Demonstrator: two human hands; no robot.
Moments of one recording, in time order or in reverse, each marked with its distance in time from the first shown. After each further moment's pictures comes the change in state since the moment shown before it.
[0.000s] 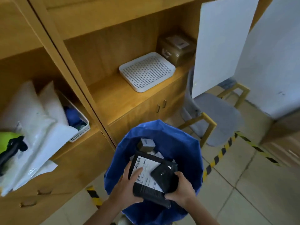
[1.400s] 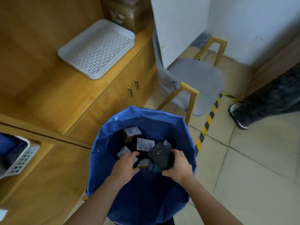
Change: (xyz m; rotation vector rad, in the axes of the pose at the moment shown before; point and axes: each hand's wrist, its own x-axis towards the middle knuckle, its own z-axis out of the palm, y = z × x) left_hand 0.142 0.016 0.028 0.205 -0.241 -0.001; right_hand 0.094 0.050 0.000 0.094 0.156 0.088
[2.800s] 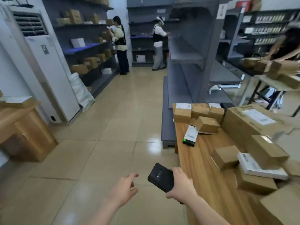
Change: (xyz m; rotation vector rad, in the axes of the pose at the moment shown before) left_hand -0.499 0.543 0.363 0.781 -0.731 1.687; right_hand -0.755 0.384 0.105 0.769 1.179 1.225
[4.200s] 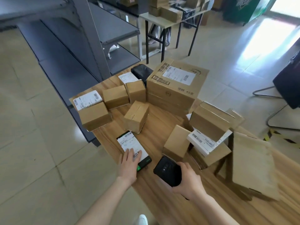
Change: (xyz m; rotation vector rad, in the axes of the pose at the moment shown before) left_hand 0.387 0.189 0.147 0.692 -0.408 0.654; right_hand 0.119 0.200 -0.039 0.292 0.232 0.840
